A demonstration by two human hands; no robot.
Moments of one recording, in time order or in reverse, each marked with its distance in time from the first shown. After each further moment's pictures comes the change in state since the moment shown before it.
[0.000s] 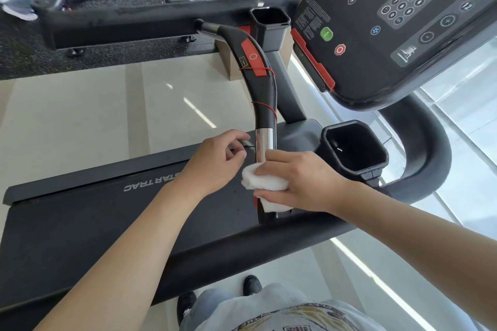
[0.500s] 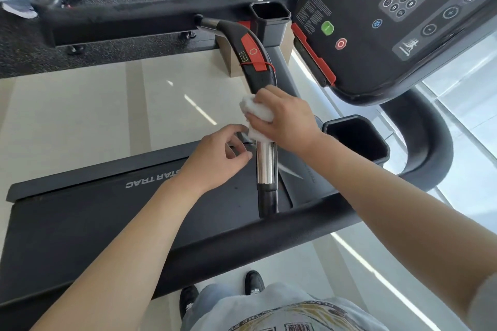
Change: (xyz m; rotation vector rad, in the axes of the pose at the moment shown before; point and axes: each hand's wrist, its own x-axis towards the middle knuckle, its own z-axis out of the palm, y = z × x) left_hand -0.005 0.003 -0.001 -0.024 -0.010 -0.008; right_hand 0.077 0.043 0.013 -0.120 0.371 0.247
